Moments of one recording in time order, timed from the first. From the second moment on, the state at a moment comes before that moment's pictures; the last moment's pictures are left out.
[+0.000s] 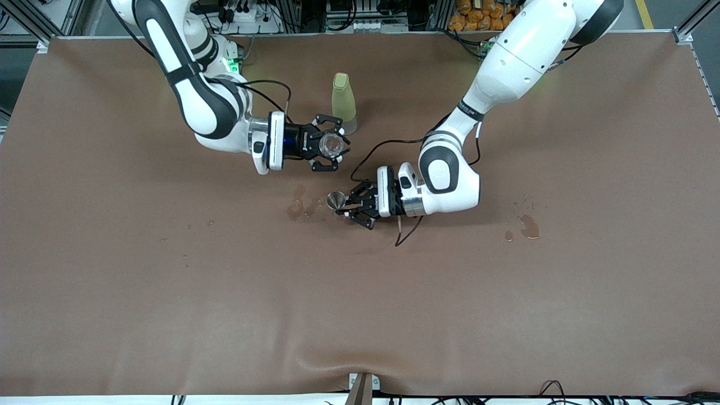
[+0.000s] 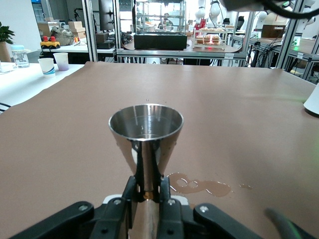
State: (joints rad) left arm -0.41 0.75 -0.27 -1.66 -1.68 2.36 2.36; right arm 0.64 0.20 -0.08 -2.26 2.15 1.99 -1.99
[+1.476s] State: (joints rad) left arm -0.41 0.75 -0.27 -1.68 -1.68 2.37 2.37; right arm 0.65 0.30 -0.08 -2.19 2.18 2.00 -1.71
